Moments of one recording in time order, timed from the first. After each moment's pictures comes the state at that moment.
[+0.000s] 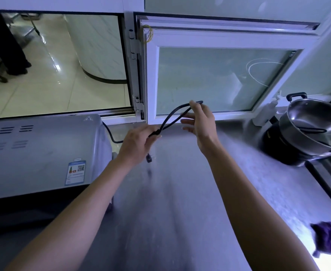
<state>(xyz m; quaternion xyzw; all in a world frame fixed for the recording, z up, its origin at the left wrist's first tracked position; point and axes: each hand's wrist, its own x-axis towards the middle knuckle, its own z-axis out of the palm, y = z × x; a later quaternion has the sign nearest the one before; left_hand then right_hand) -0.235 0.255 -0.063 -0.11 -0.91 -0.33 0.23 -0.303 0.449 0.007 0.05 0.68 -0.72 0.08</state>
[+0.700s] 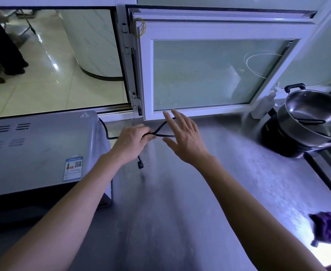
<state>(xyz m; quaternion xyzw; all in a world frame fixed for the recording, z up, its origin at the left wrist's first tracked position) -0.225 0.253 -0.049 -0.07 -0.94 -0.32 0.10 -0.274 0.461 -0.052 -0.34 0.92 -0.16 -0.12</state>
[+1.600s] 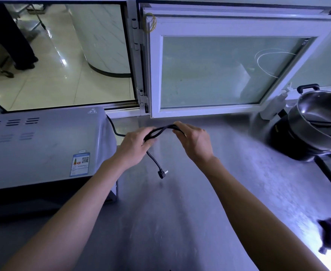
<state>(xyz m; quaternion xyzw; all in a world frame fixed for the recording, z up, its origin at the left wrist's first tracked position) -0.206 0.246 -0.067 -0.03 -0.92 -0.39 0.08 -0.279 0.455 -0.067 -0.29 0.91 -0.25 -0.17</state>
